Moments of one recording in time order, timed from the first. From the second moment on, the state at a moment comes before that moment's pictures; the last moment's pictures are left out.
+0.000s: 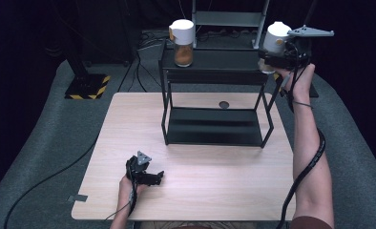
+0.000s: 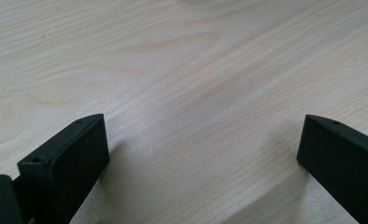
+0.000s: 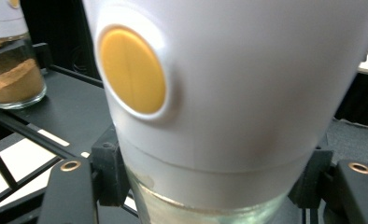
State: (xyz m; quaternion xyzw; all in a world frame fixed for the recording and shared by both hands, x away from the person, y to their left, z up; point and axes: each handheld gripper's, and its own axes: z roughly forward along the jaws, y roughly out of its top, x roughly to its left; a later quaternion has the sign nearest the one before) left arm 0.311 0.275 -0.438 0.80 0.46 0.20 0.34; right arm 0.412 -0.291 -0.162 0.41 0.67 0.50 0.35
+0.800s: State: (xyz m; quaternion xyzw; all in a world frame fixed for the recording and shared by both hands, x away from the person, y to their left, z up) left arm 0.311 0.275 -0.438 0.80 0.46 0.20 0.34; right arm 0.447 -0.285 -0.157 0.46 0.67 0.49 0.34
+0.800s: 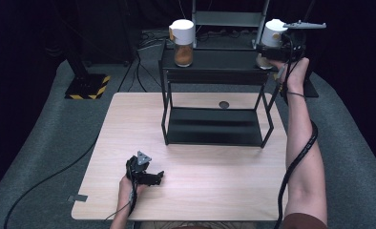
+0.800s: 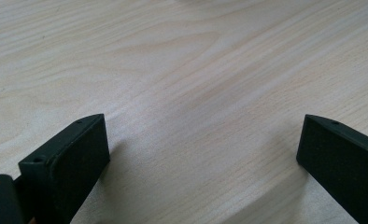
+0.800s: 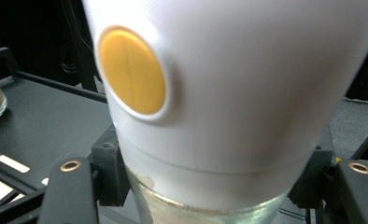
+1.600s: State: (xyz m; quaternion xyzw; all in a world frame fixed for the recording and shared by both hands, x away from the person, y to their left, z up) left arm 0.311 0.275 -0.438 0.80 0.46 0.20 0.34; right arm 0.455 -0.288 -0.156 0.45 0.68 0.48 0.33
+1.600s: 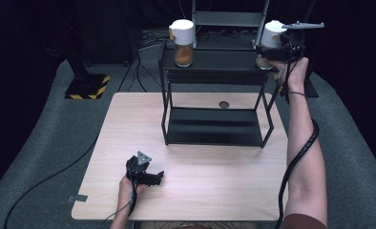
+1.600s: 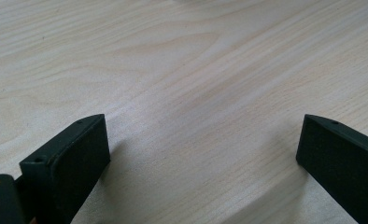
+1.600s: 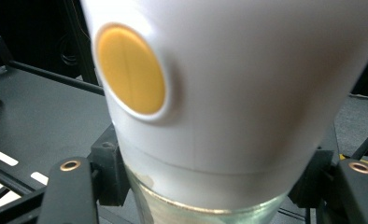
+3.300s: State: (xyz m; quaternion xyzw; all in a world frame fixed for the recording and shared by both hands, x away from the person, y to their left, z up) left arm 0.310 0.275 -0.438 0.80 0.46 0.20 0.34; right arm 0.374 -0.290 -0.139 0.39 0.76 0.38 0.34
